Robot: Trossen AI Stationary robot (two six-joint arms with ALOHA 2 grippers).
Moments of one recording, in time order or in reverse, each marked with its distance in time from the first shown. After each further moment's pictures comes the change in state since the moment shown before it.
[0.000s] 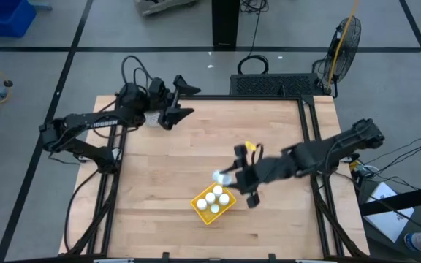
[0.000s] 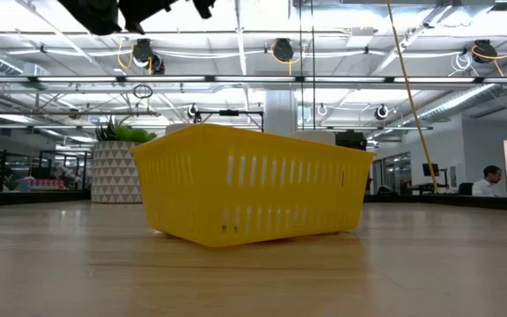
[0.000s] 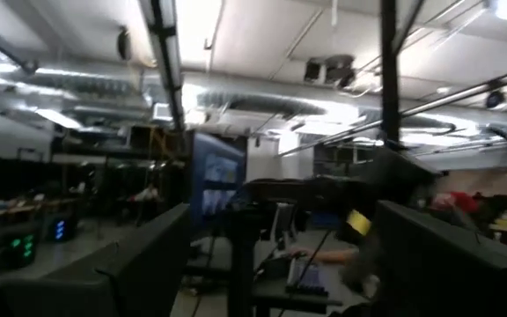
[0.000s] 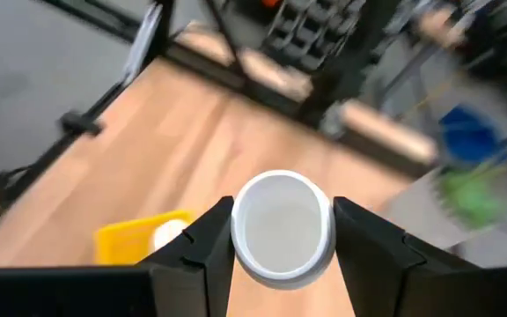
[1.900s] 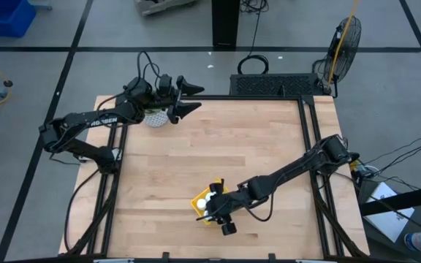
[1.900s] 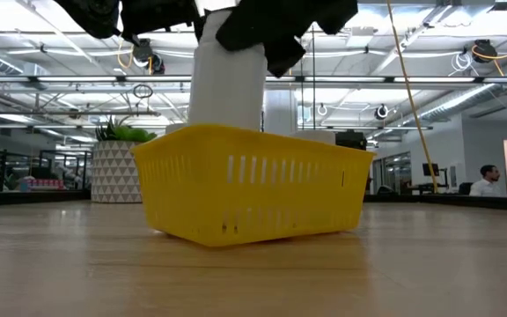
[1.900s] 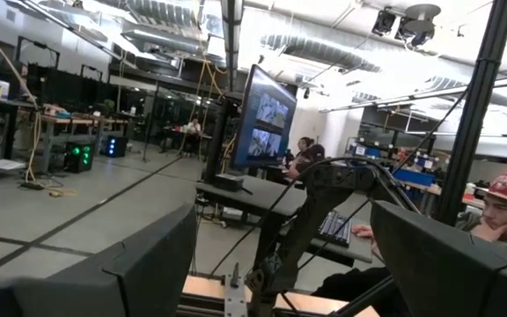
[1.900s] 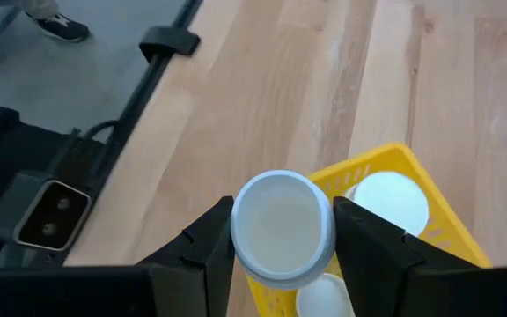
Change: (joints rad) left arm 0.074 0.000 0.000 -0.260 -0.050 -0.004; right arm 0.050 0.437 -0.147 0.345 -0.267 0.397
